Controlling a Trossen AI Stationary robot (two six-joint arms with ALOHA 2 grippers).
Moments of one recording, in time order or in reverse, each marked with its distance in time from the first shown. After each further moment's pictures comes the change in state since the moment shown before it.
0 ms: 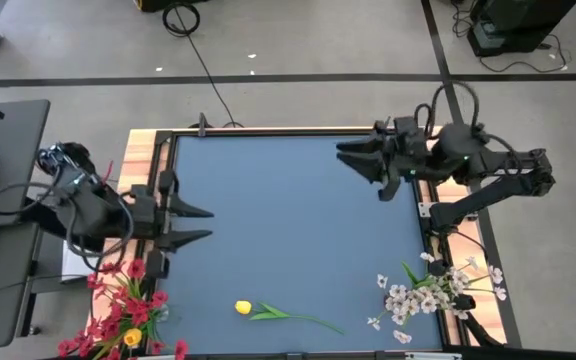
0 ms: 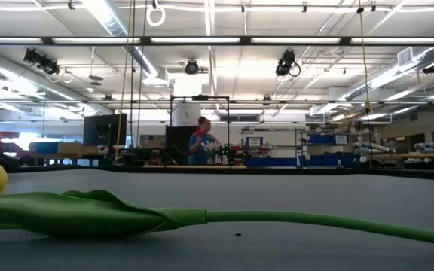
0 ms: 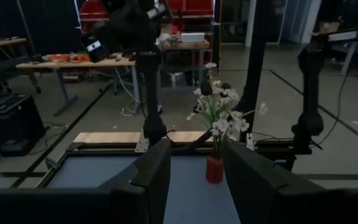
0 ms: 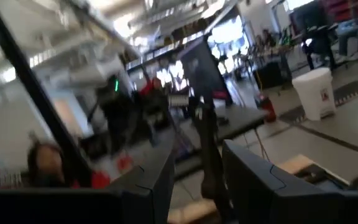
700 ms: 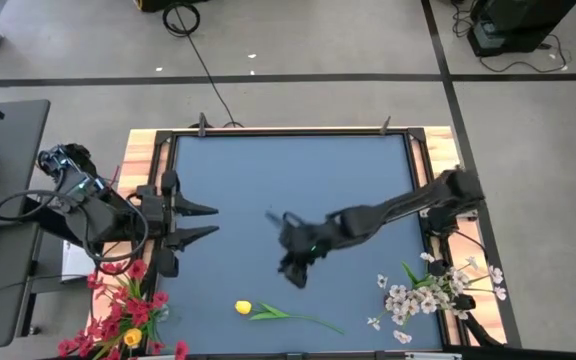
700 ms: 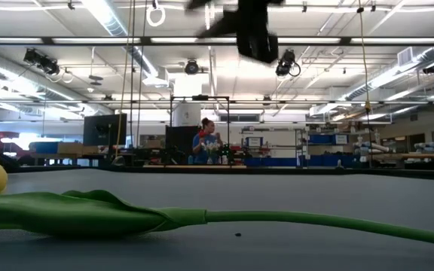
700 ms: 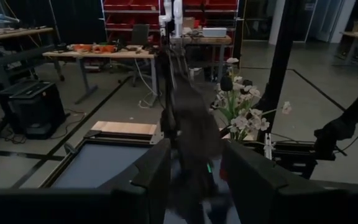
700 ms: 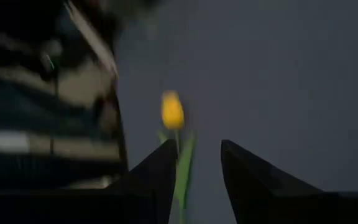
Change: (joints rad) left arm 0.000 0.028 0.000 -0.024 -0.087 -0.070; right arm 0.137 0.653 -0.001 -0.211 -0.356 0.340
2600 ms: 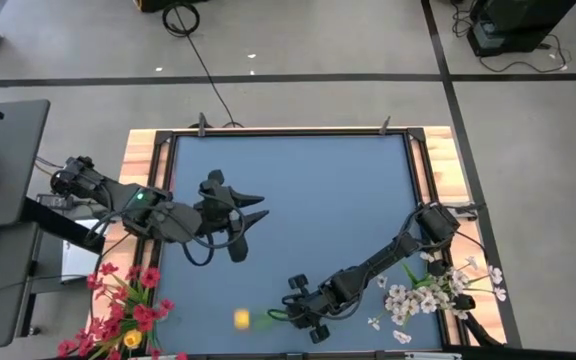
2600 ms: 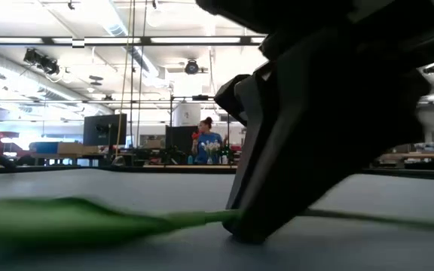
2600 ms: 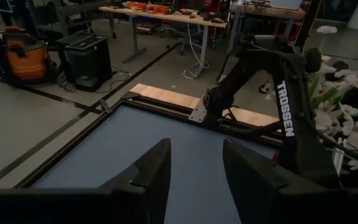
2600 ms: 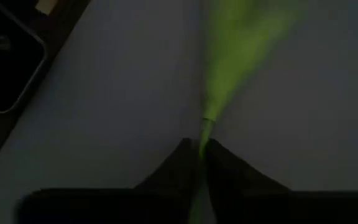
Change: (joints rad) left arm 0.293 0.211 -0.001 0.033 0.071 -0.183; right arm 0.273 0.367 0.004 0.101 0.182 -0.609
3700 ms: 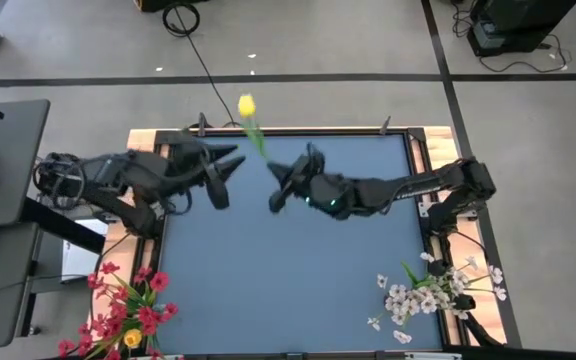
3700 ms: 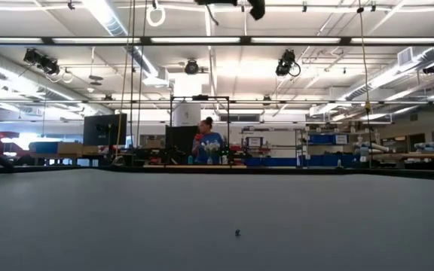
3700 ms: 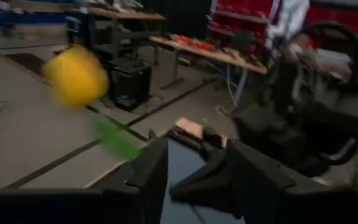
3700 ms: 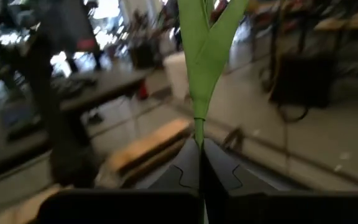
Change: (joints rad) left arm 0.180 -0.163 0.026 -0.030 -0.027 0.028; right arm -0.419 -0.484 -0.004 0.363 0.674 0.165
